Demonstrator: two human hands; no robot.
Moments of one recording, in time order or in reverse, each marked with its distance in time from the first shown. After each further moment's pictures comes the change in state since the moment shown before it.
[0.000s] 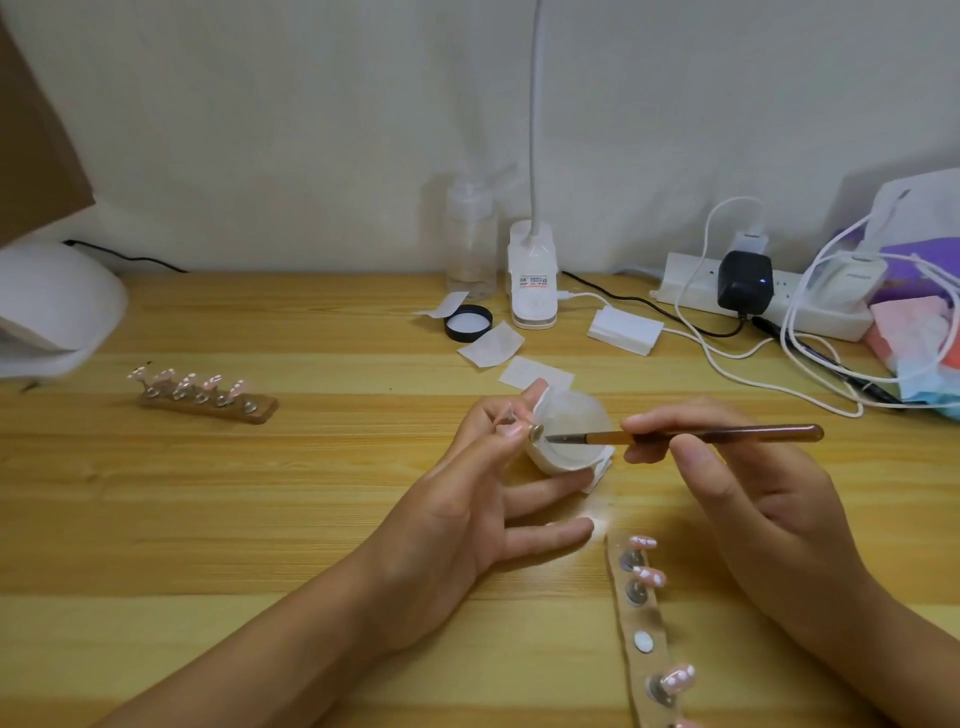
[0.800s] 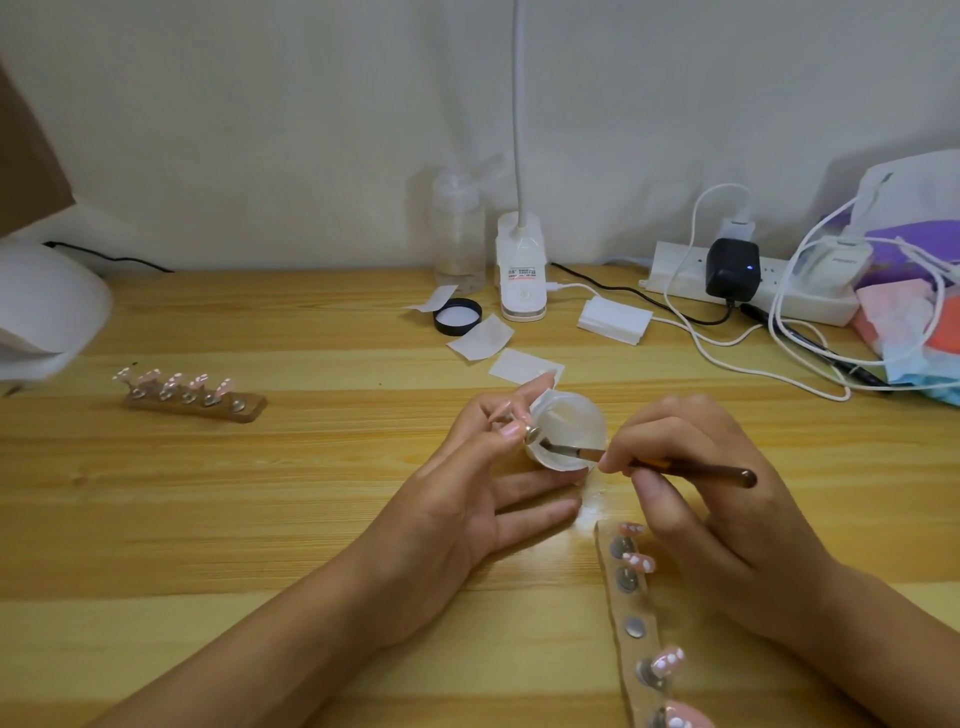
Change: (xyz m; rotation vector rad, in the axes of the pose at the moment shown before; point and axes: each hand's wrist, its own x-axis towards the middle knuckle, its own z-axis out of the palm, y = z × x) left_hand 0.003 -0.003 0.003 0.084 -0.029 0.050; right_hand -0.003 0.004 0.003 -0.425 -0.110 -0.307
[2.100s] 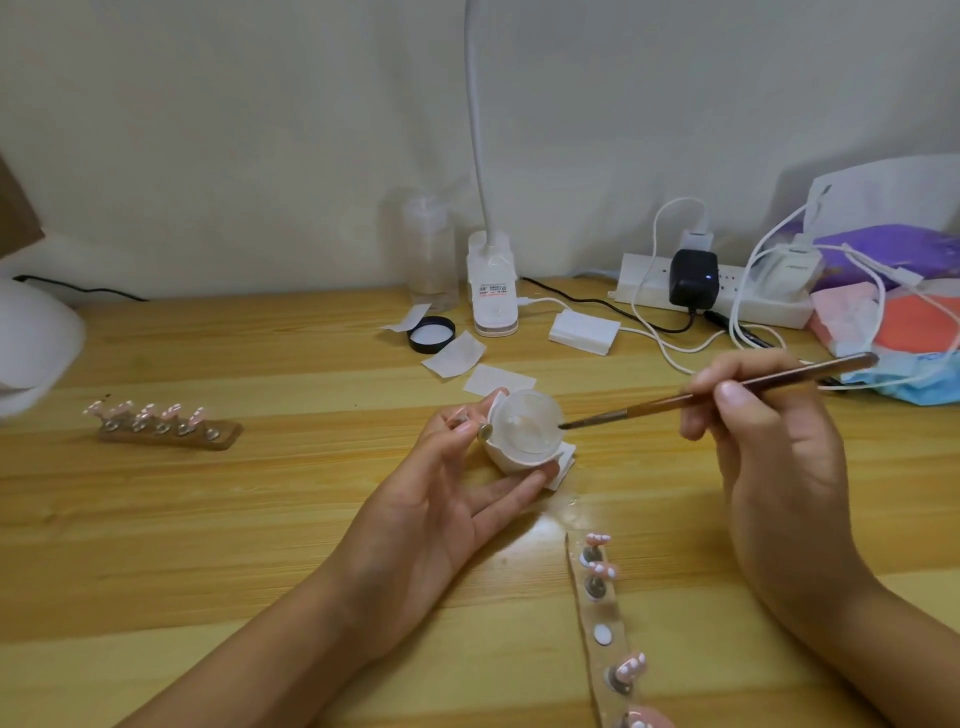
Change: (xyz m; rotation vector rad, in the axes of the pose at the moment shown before) left_hand 0.004 0.003 0.005 -0.256 0.094 -0.053; right_hand 0.002 0.008 -0.016 0.633 0.472 0.418
